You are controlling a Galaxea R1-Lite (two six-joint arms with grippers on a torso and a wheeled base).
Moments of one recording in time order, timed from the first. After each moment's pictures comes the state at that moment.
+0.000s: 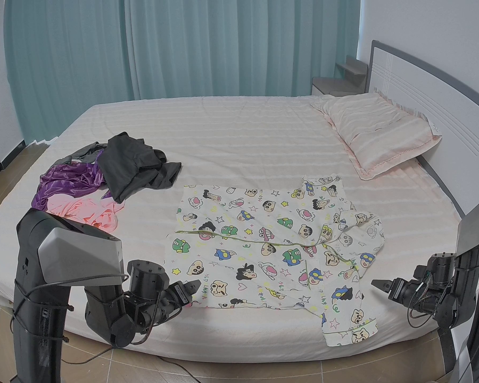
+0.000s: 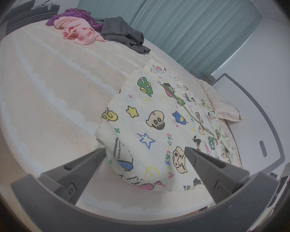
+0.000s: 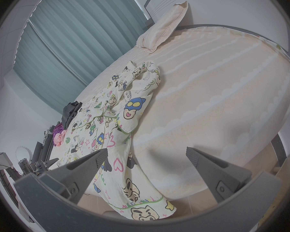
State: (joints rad) left arm -0.41 2.42 -0.52 -1.27 0.10 -0.79; right arm -0.06 2.36 -0.15 -1.55 0.25 0.46
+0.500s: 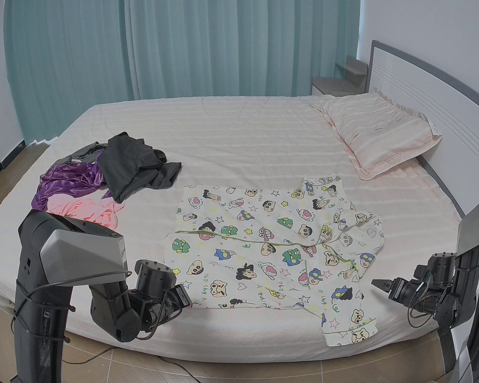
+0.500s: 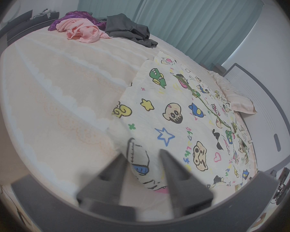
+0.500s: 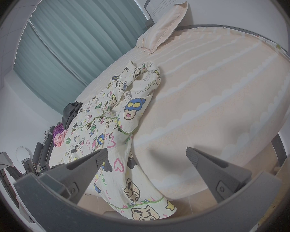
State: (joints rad) left arm -0.42 2.43 -0.60 -1.09 0.17 -0.76; right arm -0.06 2.35 -0.15 -1.55 0.25 0.46
